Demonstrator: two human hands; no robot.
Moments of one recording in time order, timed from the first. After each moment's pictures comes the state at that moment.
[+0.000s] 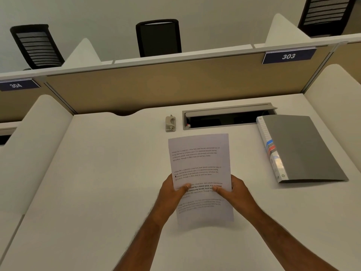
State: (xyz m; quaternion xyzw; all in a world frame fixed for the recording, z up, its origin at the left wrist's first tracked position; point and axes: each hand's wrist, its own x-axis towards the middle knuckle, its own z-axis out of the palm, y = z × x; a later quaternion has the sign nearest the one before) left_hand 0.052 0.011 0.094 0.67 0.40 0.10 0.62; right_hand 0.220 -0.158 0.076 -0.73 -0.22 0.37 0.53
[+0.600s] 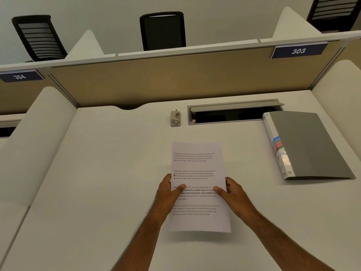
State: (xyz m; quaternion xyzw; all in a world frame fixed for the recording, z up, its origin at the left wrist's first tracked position) left_hand 0.019 0.028 0.062 0.65 0.44 0.08 0.61; right_hand 0.189 -0.153 0.056 -0.70 -0.17 0.44 0.54
